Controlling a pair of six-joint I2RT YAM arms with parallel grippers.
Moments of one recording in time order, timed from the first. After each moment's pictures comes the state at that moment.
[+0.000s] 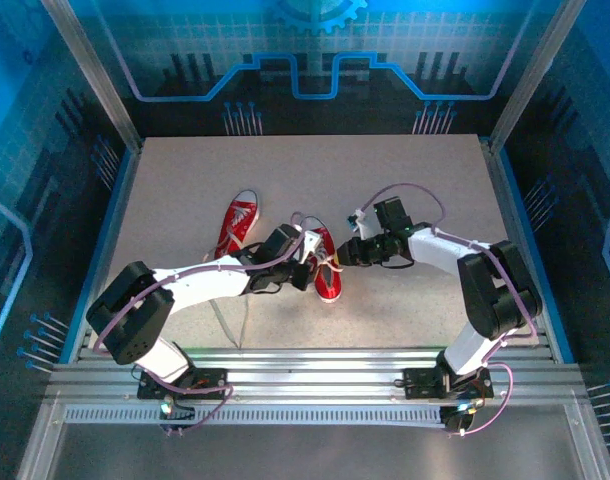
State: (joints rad) left arm -0.73 1.56 0.83 -0.13 0.14 -0.32; right arm 0.36 1.65 0.89 -0.26 -0.73 0.30
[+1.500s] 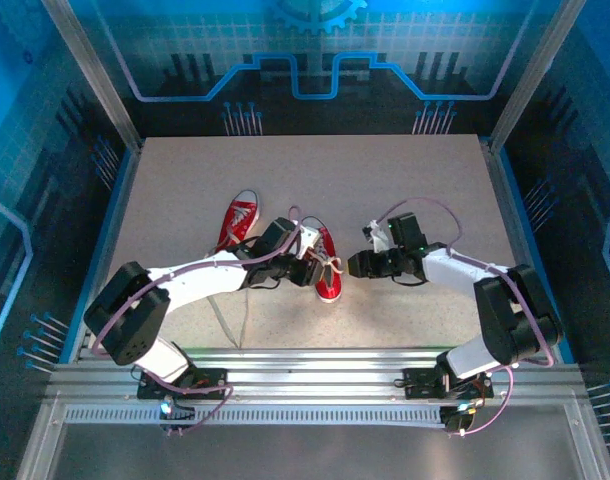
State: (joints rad) left arm -0.70 1.53 0.87 -0.19 0.21 -0.29; right arm 0.32 1.49 0.69 -0.19 -0.59 0.29
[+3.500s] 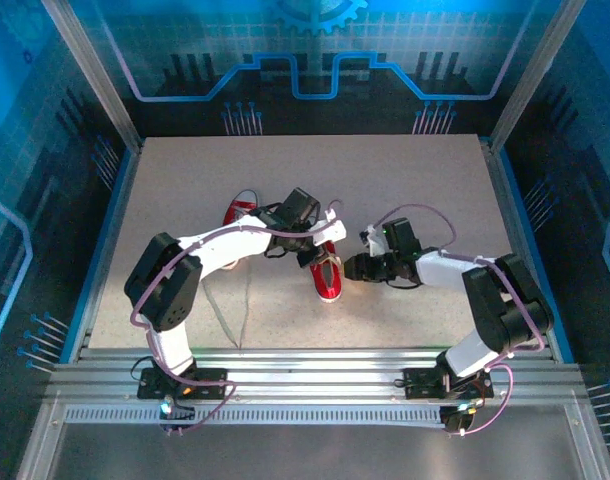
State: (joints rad) left arm -0.63 1.81 1.27 -0.49 0.34 0.40; right arm 0.37 1.56 0.64 -0.04 -0.61 0.41
